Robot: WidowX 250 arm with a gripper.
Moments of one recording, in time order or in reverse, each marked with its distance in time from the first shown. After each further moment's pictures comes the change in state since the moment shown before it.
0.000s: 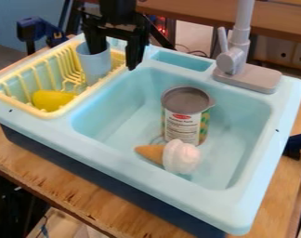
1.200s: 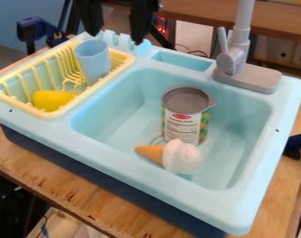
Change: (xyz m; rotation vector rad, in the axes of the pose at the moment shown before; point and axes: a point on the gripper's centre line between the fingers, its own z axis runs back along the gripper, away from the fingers) arm -0.043 -0.025 0.066 0.003 -0.136 0.078
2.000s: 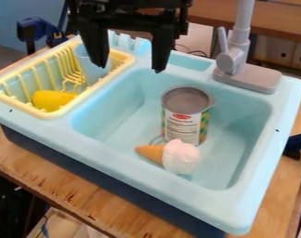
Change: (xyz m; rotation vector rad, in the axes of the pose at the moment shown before) arm -0.057 -0.042 0.016 0.024 -0.044 0.213
